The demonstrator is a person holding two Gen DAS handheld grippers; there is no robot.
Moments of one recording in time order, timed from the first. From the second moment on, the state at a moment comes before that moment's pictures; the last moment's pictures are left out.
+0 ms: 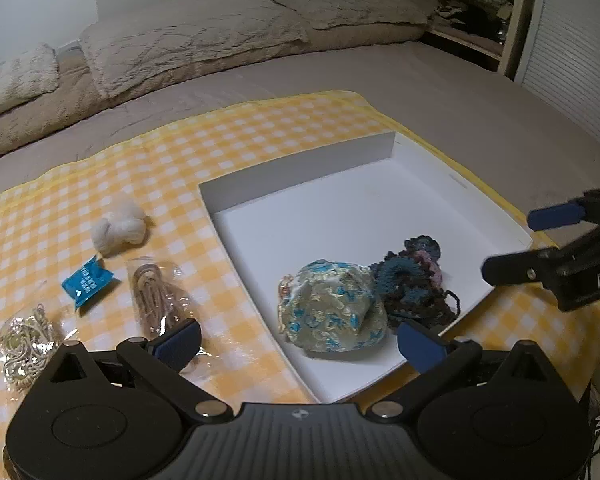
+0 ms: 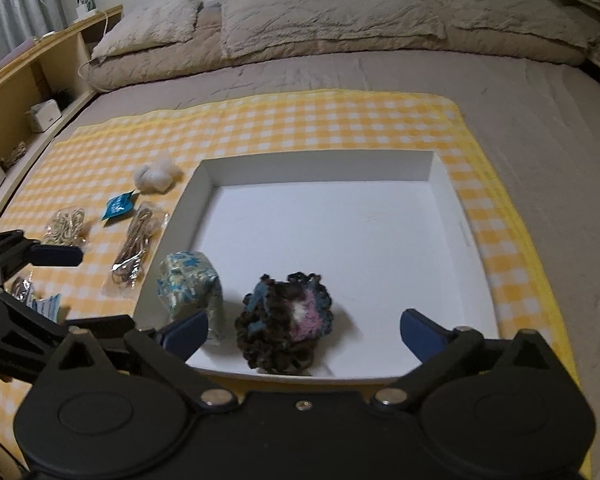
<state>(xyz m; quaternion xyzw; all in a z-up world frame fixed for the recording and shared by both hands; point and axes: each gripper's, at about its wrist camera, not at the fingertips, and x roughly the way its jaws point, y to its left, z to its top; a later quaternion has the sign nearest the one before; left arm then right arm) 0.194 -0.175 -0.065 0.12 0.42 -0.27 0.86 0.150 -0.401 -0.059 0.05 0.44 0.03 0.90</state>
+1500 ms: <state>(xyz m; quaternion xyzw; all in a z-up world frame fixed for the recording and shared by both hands) 0.199 0.029 -0.081 0.05 0.47 -0.07 0.88 0.193 -0.298 -0.050 0.02 0.42 0.07 0.90</state>
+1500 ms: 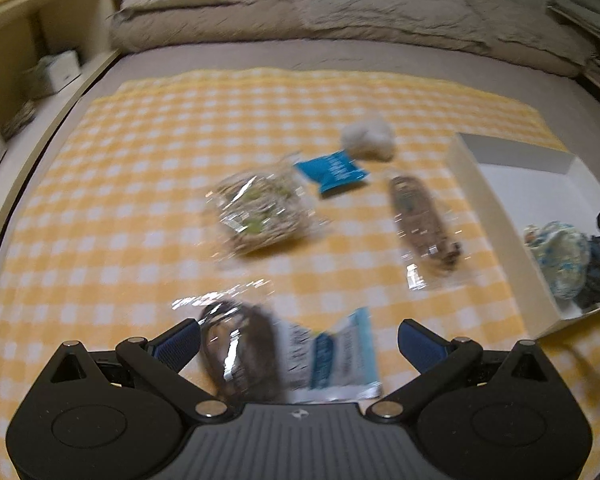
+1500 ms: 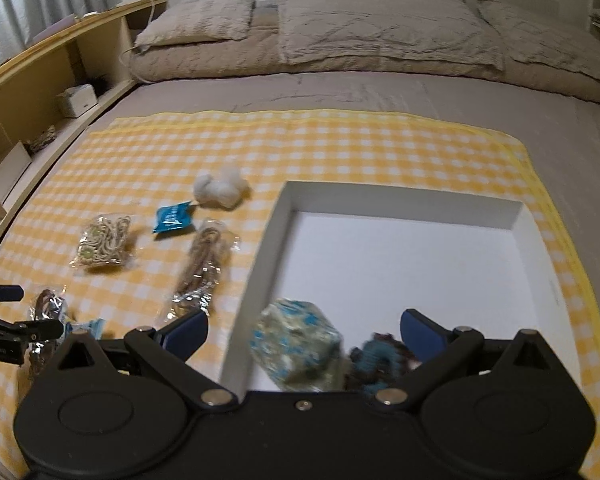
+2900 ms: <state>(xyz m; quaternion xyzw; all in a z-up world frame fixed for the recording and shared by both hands) 0.203 0.101 -0.121 0.07 0.51 -0.03 0.86 0.221 -0.108 -0.097 0.11 0.52 0.19 0.82</state>
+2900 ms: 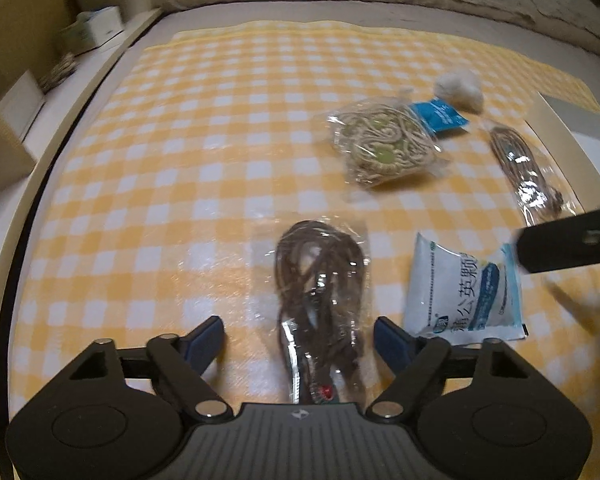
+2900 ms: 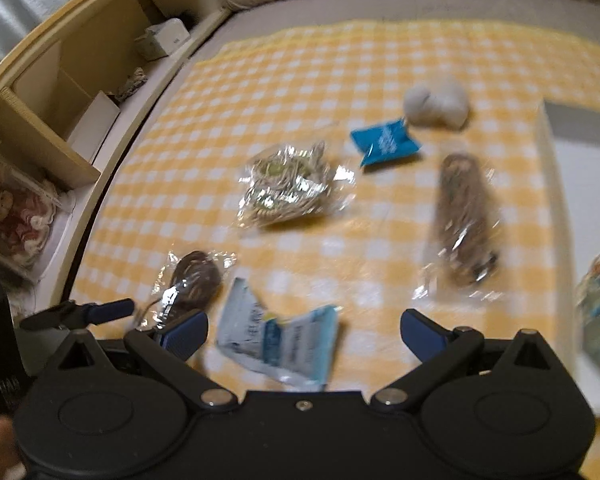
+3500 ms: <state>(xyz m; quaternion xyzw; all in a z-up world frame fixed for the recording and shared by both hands) 0.199 0.110 -0.121 0.10 0.51 -0.06 0.85 0.227 -0.057 -0.149 0.16 0.54 0.12 0.82</state>
